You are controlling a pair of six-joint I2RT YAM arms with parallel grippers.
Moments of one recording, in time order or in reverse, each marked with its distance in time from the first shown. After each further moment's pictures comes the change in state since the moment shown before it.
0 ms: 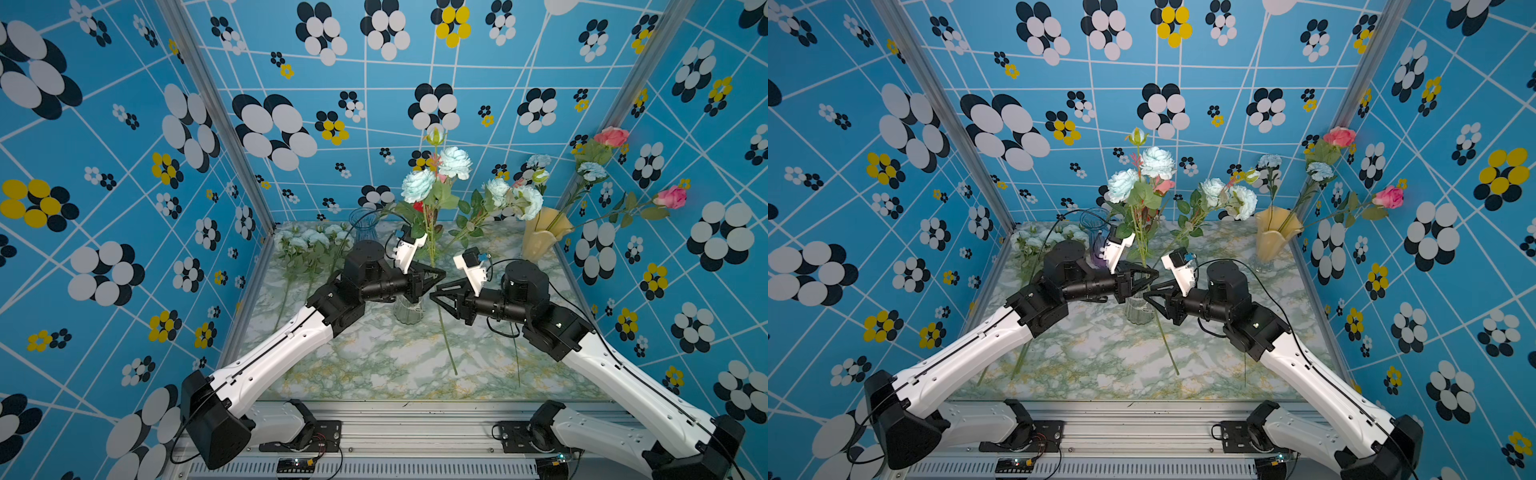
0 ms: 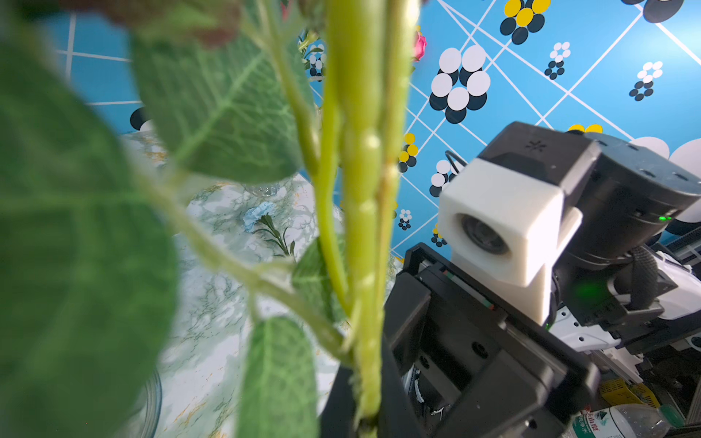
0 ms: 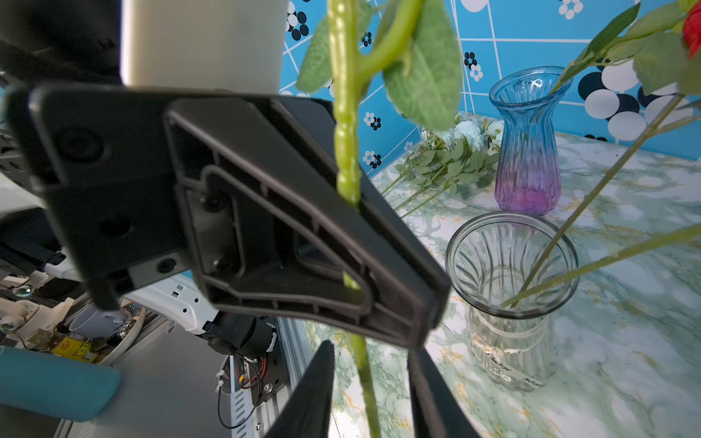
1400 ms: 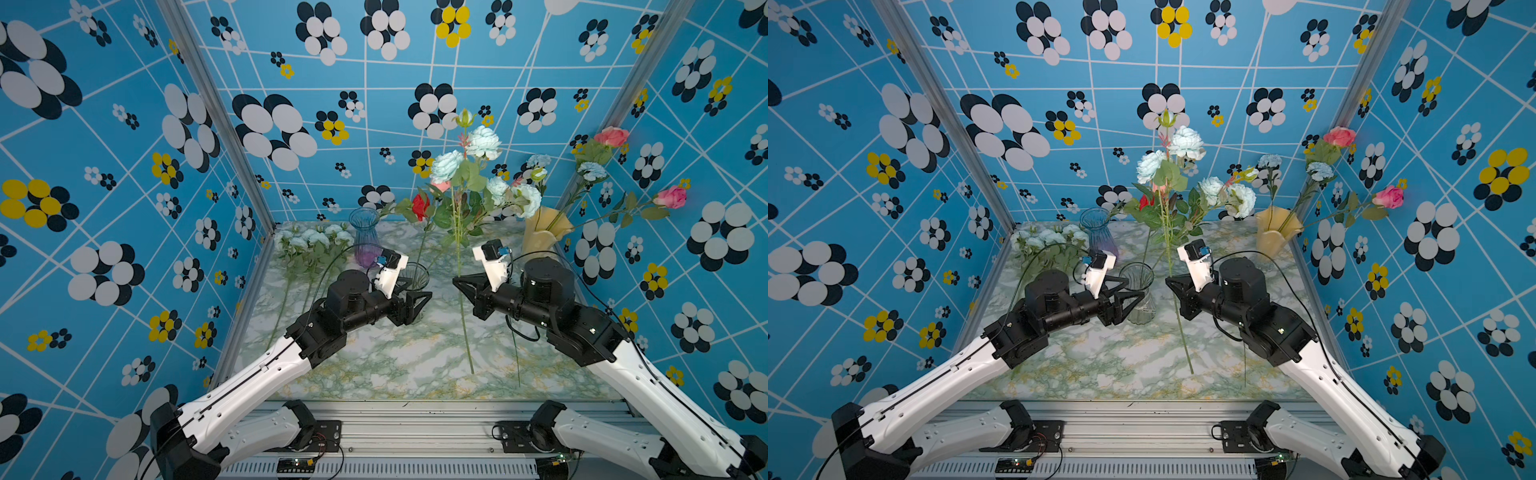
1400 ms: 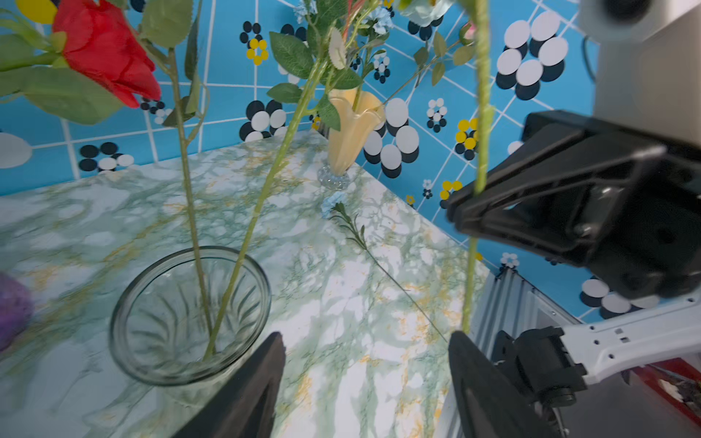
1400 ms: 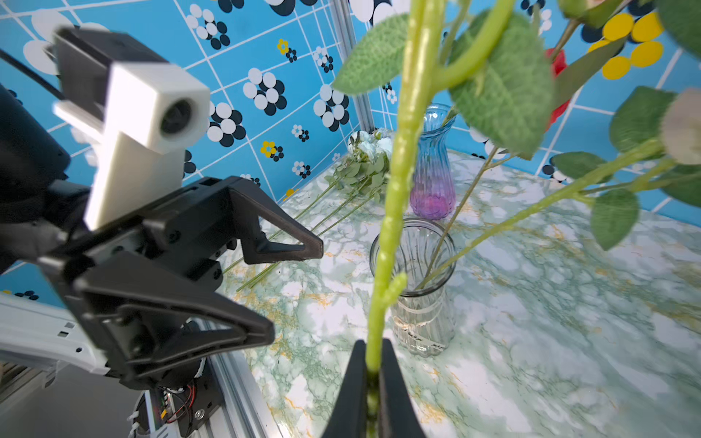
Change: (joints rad) left arm -0.058 -0.244 -0.251 -0.051 -0.344 0.180; right arm 0.027 -0.102 0.169 -0.298 0.339 -0.090
